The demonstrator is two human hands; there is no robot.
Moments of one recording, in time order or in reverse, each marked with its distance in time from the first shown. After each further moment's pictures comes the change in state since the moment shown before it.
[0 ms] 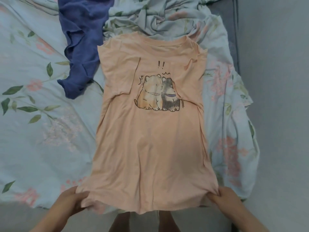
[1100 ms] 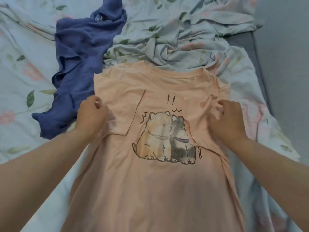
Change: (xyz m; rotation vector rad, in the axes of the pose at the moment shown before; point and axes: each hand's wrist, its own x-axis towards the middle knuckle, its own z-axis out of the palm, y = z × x) left_hand 0.145 0.343 0.097 0.278 0.518 0.919; right_hand 0.252 -0.245 -0.166 0.056 0.760 -0.523
